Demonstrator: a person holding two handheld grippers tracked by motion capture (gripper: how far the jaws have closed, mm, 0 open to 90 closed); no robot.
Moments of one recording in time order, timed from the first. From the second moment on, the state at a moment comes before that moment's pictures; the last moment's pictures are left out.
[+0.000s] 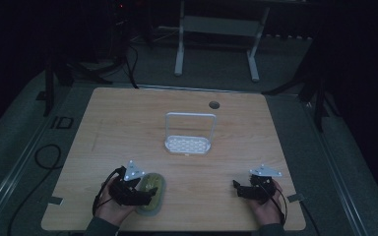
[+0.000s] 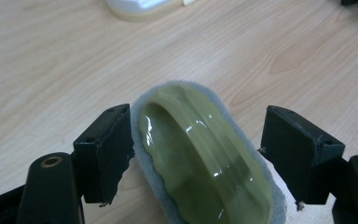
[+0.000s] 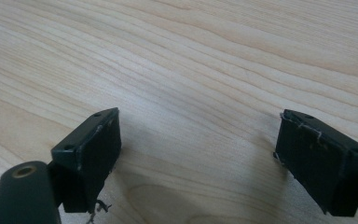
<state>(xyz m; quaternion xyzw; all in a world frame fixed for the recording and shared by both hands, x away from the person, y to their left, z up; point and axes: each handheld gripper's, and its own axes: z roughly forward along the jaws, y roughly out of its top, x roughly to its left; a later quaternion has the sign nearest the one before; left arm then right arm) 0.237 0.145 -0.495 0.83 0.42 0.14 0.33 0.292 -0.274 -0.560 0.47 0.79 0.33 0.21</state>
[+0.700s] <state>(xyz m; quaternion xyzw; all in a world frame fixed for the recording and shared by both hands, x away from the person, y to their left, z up) 0.250 0.149 -0.499 0.85 0.43 0.12 0.29 0.291 -0.274 -0.560 0.47 0.79 0.33 0.21</state>
